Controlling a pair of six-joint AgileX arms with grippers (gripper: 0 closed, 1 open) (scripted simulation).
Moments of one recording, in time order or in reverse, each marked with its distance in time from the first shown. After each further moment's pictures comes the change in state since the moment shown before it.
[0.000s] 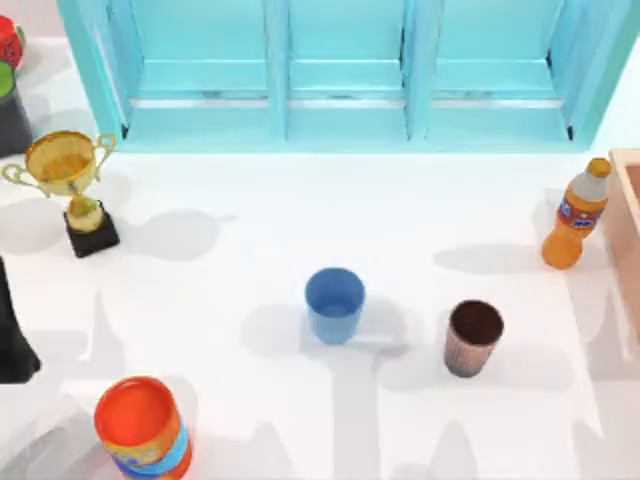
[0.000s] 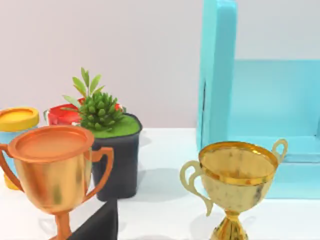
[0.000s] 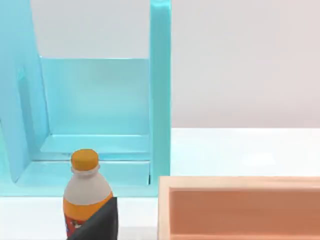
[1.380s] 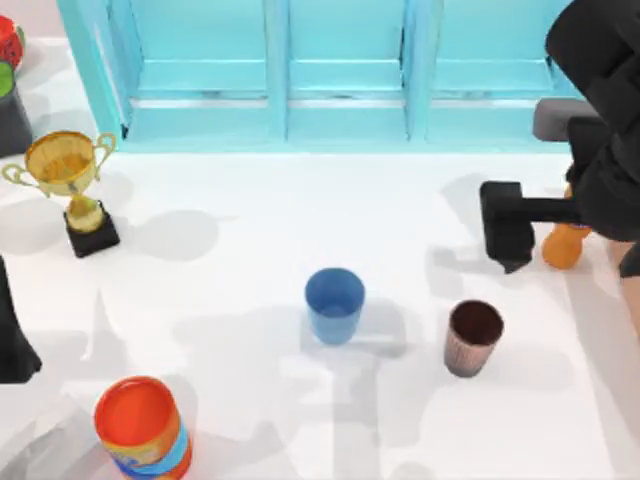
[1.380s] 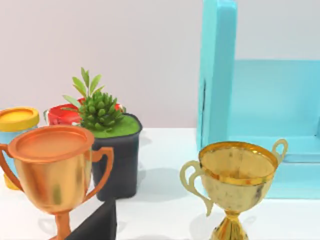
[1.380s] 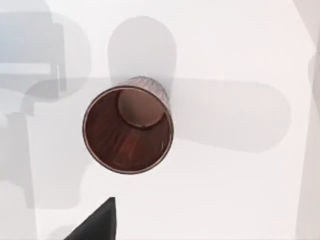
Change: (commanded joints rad) left arm 0.000 0.000 0.000 0.000 0.000 0.000; right arm 0.475 1.589 1.328 -1.157 0.011 0.481
